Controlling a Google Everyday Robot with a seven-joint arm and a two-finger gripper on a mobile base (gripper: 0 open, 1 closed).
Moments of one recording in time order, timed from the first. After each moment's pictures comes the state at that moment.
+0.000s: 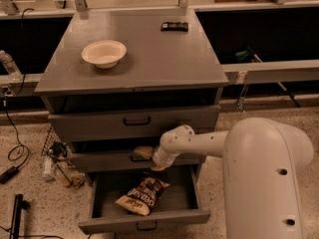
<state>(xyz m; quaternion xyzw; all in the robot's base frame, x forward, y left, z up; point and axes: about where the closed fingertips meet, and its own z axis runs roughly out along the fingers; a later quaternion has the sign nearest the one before) 0.632 0.017 0.381 -0.96 0.22 -0.03 0.19</state>
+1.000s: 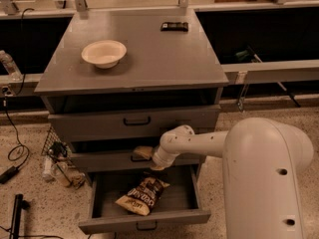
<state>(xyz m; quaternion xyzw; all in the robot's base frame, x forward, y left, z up) 0.632 0.017 0.381 -0.96 0.22 -0.03 0.19</state>
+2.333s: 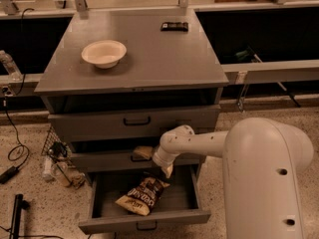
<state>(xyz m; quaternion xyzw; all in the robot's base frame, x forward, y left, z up) 0.632 0.017 0.381 -0.96 0.22 -0.03 0.19</state>
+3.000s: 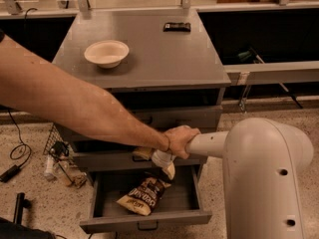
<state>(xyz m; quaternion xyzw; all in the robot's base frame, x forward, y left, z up) 0.632 0.017 0.383 -0.96 0.22 -0.03 0.19</state>
